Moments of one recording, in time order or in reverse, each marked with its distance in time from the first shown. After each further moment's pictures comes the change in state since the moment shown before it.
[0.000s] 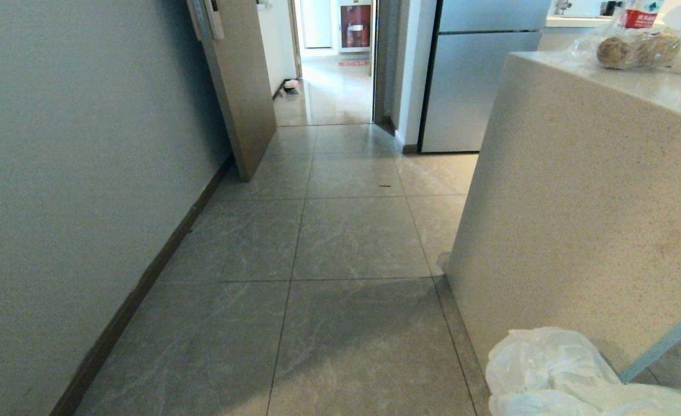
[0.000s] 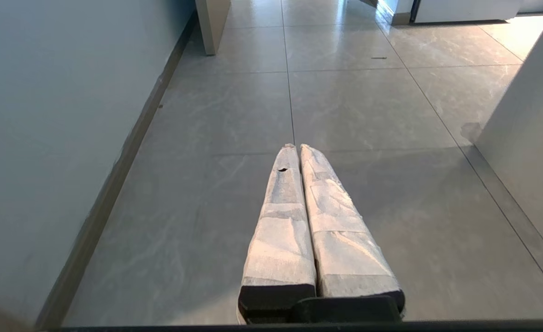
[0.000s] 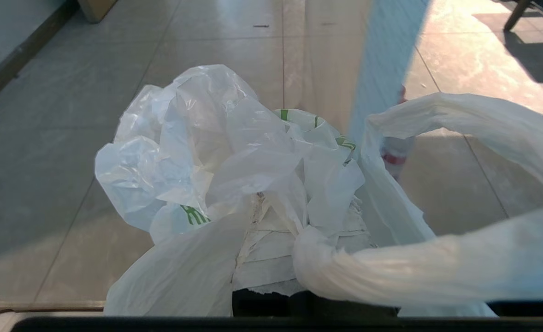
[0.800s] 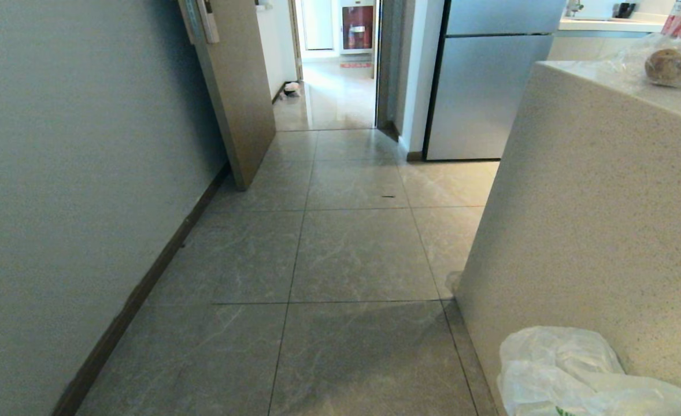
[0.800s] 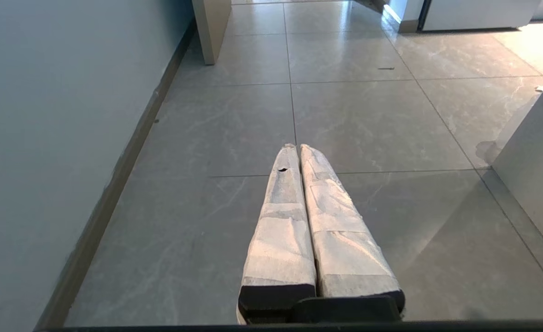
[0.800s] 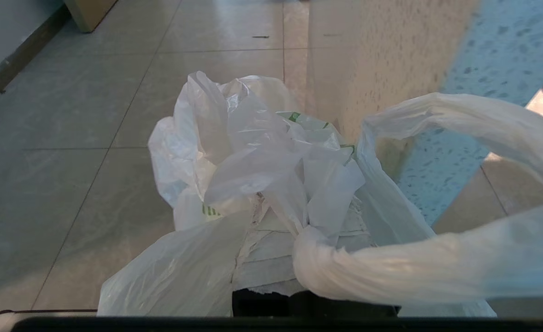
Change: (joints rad) left arm 0.000 0.000 0.000 0.000 0.000 0.002; right arm 0.000 0.000 0.000 0.000 0.000 0.000
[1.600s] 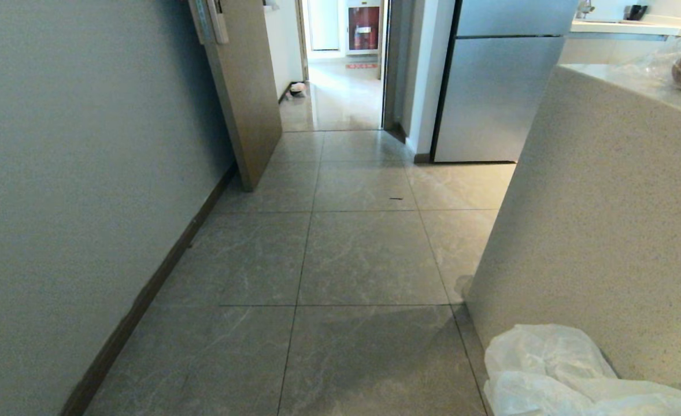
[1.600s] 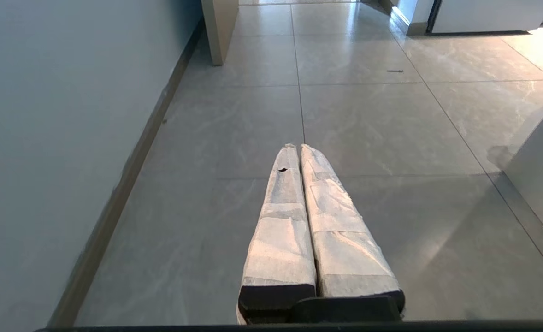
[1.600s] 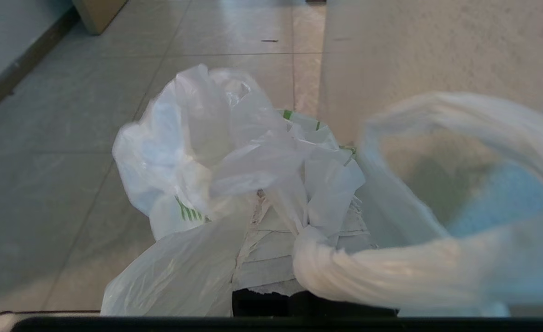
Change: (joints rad) left arm 0.000 0.000 0.000 0.000 0.000 0.000; right arm -0.001 0.000 0.000 0.000 0.000 0.000
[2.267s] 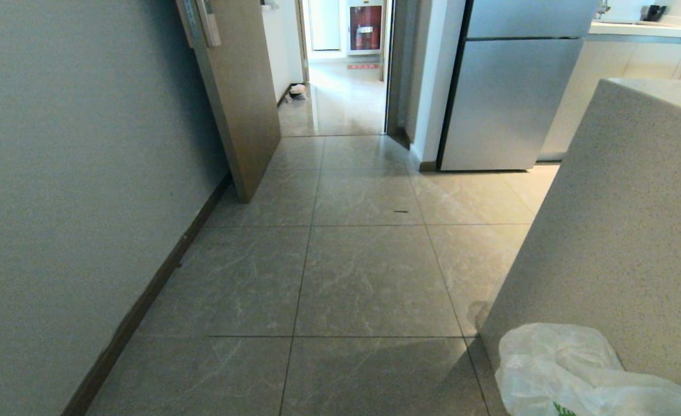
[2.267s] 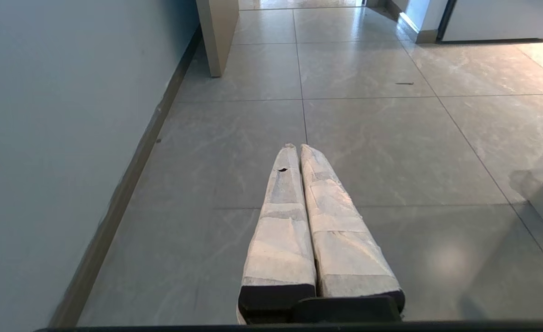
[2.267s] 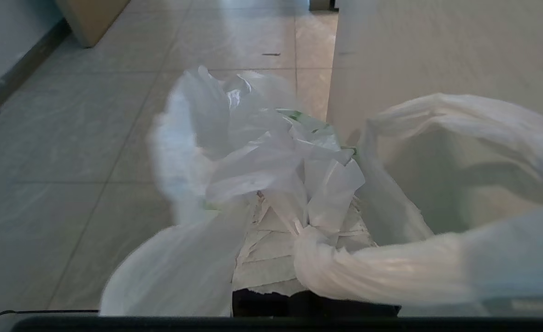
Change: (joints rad) left arm 0.000 0.000 0.000 0.000 0.000 0.000; right arm 0.001 0.000 0.000 0.000 0.000 0.000
